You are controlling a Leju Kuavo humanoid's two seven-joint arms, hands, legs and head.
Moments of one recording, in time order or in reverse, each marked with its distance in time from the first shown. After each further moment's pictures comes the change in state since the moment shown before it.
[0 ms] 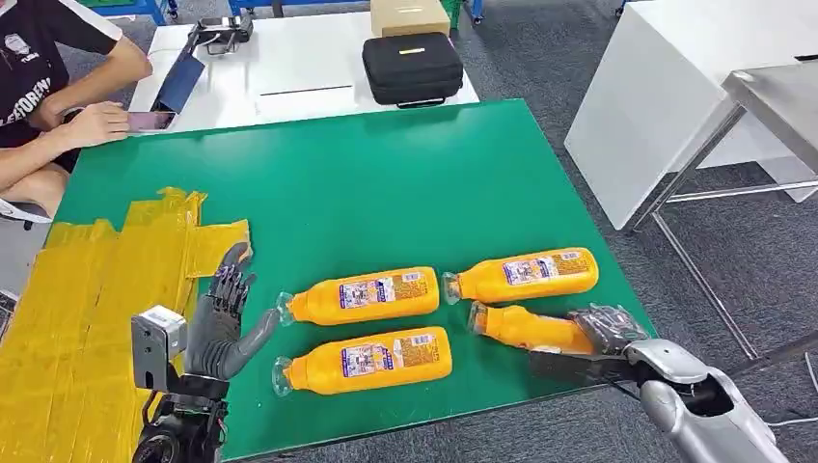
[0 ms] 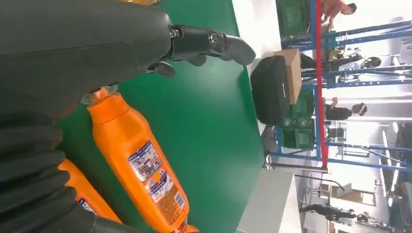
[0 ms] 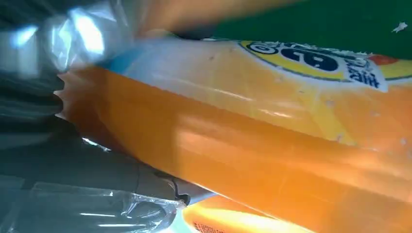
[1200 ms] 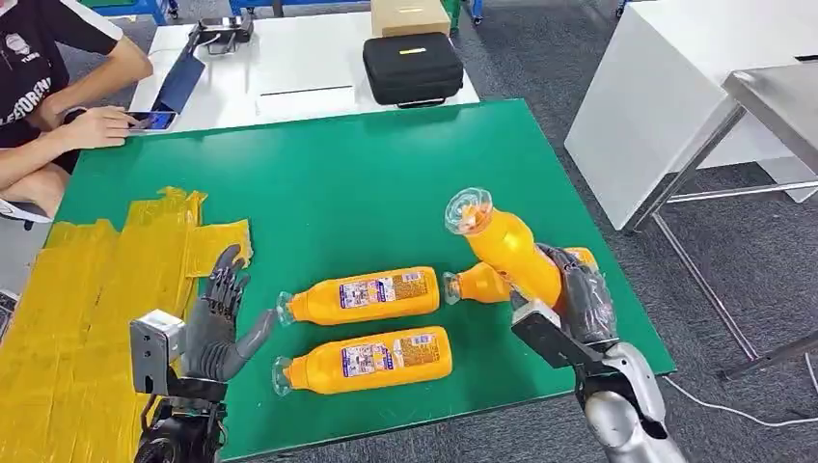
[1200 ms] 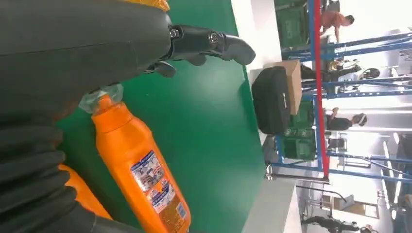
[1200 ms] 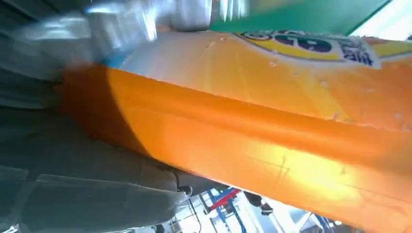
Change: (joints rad) left arm 0.007 0.005 -0.006 0.005 -0.019 0.042 -0.017; right arm 0.073 0.362 -0.119 -0.175 -0.291 -0.661 -0.216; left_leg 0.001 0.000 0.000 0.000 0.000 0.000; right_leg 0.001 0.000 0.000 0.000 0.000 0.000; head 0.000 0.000
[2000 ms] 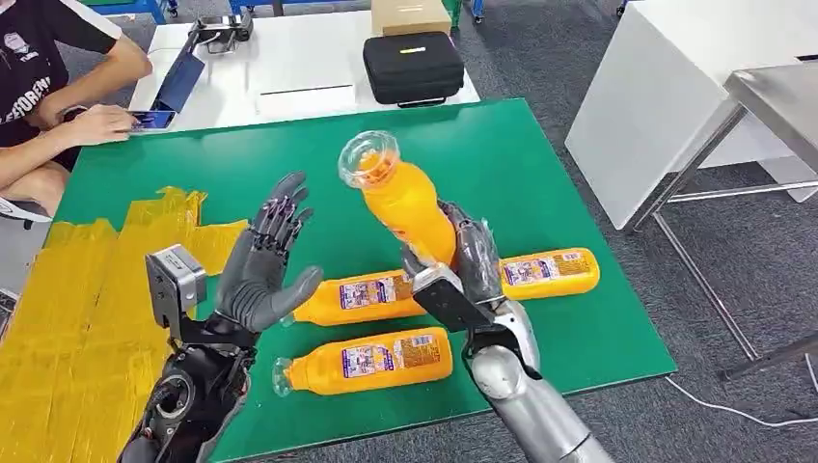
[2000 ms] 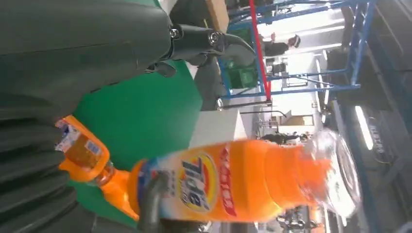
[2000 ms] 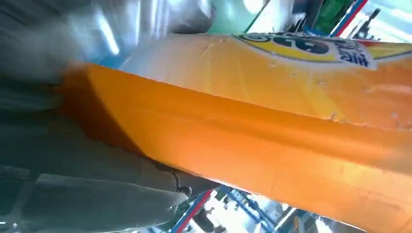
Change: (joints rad) left arm -0.287 0.001 -0.195 -0.025 0.141 -0.105 0.065; right arm -0.321 0.239 0.329 0.276 -0.113 -0.172 -0.084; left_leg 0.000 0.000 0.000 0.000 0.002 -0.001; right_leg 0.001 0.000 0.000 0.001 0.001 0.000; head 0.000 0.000
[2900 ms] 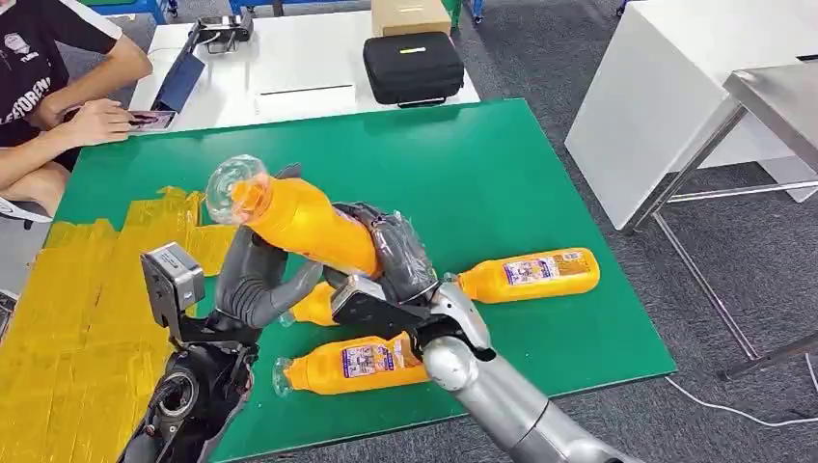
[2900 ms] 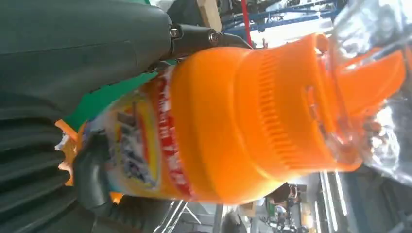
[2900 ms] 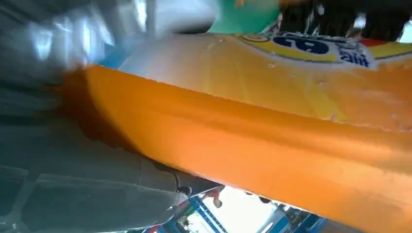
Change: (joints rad) left arm -0.008 -0.001 -0.012 0.000 0.001 0.042 -0.023; right arm -0.157 0.041 0.238 0.087 -0.026 0.074 0.015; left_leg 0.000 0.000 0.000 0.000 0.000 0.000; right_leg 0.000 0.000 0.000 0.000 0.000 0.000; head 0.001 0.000
